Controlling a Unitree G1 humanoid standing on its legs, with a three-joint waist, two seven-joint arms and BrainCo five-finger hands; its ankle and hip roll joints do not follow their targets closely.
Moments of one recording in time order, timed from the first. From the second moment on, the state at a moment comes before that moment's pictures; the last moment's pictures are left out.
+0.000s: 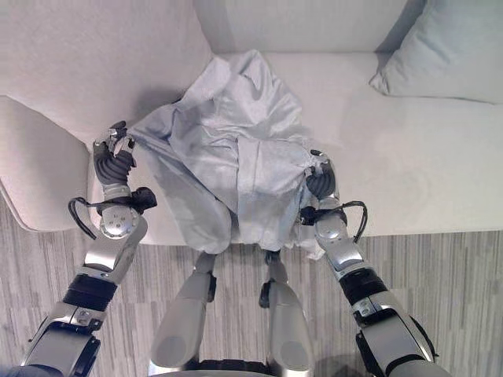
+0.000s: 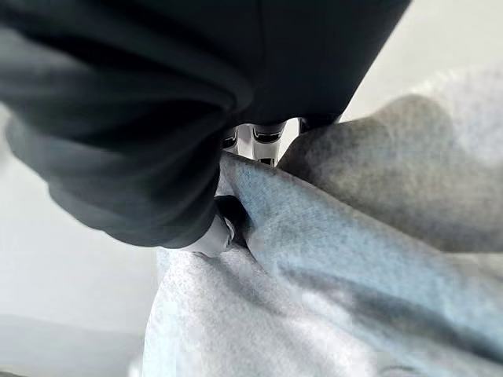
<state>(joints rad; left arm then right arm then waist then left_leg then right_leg) -0.38 0.42 -0.13 0.16 -0.29 -0.15 0.59 -0.49 -0.44 0.28 0.40 0.08 -0.11 -0.43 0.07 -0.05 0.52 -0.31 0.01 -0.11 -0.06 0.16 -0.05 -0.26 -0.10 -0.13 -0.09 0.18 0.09</state>
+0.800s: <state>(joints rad) -0.21 0.33 0.00 -0.02 -0.42 -0.15 0.43 -0.29 -0.54 0.03 0.14 -0.02 -0.09 -0.38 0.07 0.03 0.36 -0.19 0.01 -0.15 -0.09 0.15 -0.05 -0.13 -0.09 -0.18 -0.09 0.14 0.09</state>
